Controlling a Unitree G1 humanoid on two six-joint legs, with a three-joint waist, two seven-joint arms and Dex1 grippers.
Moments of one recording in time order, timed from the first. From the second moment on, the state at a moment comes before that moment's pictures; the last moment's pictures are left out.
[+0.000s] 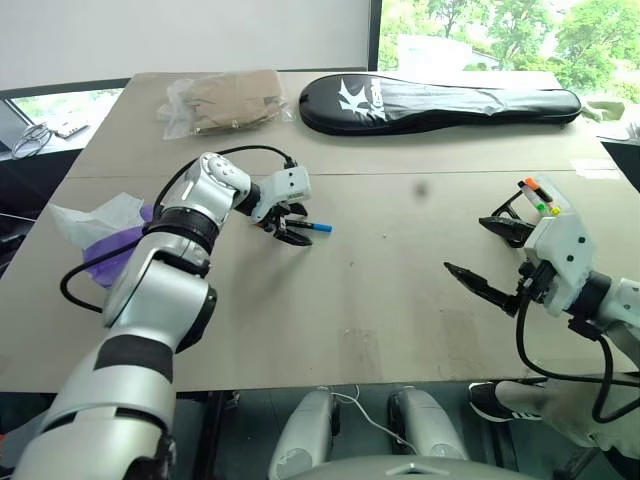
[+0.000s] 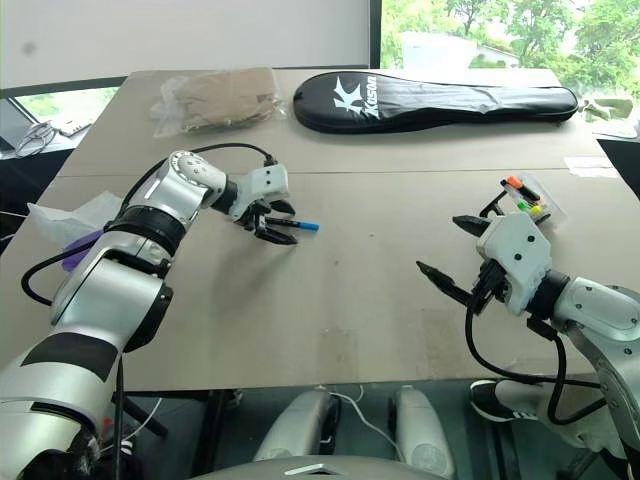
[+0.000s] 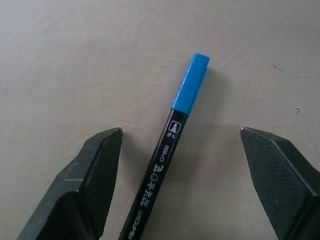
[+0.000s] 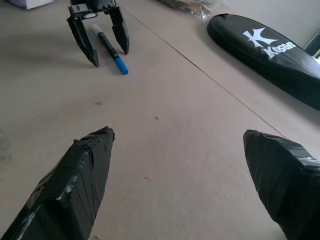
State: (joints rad) left arm -1.23 0.55 -0.51 1.17 0.14 -0.04 -1.34; right arm 0.00 -0.75 -0.24 -0.79 0.48 0.65 0.62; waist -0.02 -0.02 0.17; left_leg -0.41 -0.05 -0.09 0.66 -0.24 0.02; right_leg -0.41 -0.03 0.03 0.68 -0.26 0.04
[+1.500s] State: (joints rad) left arm -0.75 0.57 -0.15 -0.07 -0.36 0.52 -1.28; right arm -0.51 -0.27 -0.17 -0.41 1.30 1.18 0.05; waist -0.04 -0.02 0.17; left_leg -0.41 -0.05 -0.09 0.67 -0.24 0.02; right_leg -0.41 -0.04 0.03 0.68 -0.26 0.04
